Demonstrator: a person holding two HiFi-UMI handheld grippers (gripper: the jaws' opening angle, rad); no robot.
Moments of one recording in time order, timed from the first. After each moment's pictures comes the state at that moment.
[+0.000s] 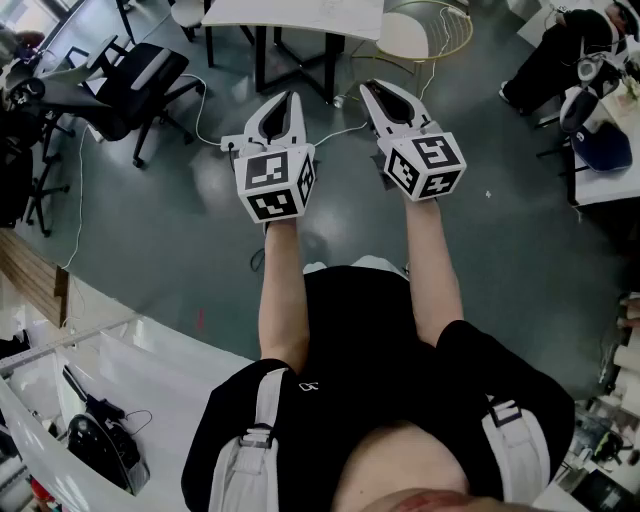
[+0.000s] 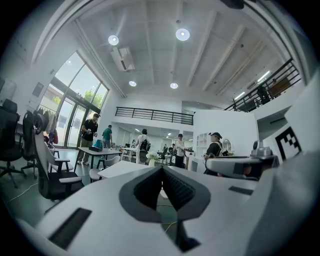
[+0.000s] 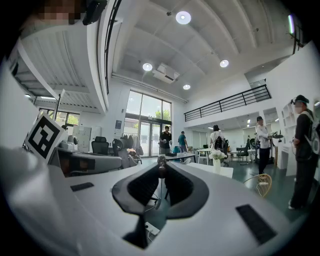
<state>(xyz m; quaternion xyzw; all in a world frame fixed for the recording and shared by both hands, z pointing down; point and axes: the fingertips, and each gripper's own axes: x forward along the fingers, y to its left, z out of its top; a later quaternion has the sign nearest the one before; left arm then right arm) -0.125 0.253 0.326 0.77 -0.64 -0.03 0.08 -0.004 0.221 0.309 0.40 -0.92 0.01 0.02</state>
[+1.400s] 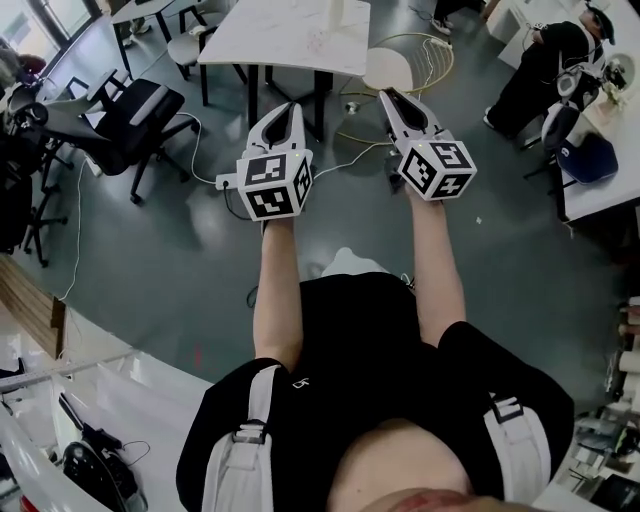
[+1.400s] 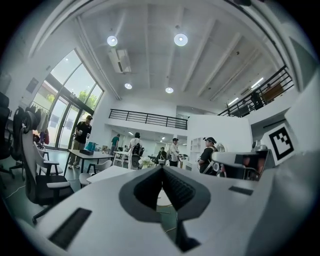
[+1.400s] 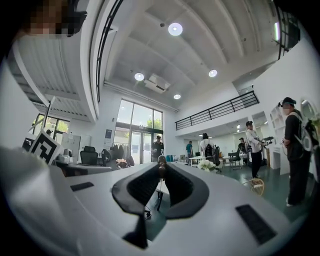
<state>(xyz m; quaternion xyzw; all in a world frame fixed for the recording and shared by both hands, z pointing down) -0.112 0.218 0.303 0.79 -0.61 -0.05 0.06 0.046 0.186 0.268 0.44 -0.90 0.01 -0.04</state>
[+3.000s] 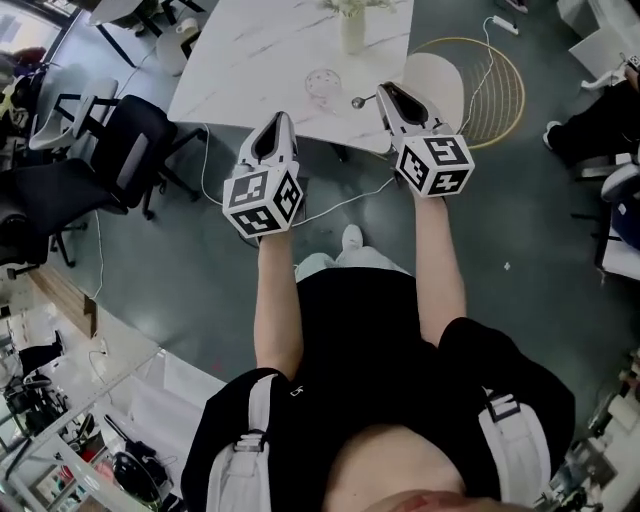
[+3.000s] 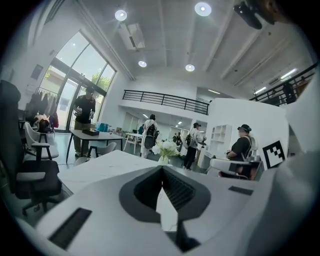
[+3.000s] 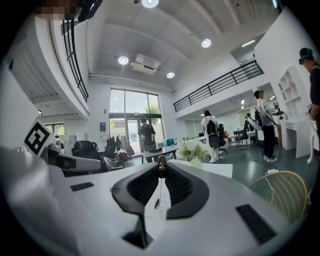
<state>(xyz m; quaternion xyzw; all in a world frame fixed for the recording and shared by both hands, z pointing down) -0.108 -0.246 0.391 0.73 -0.66 0.00 0.17 0.060 -0.325 0.382 0.40 -0.91 0.10 0.02</state>
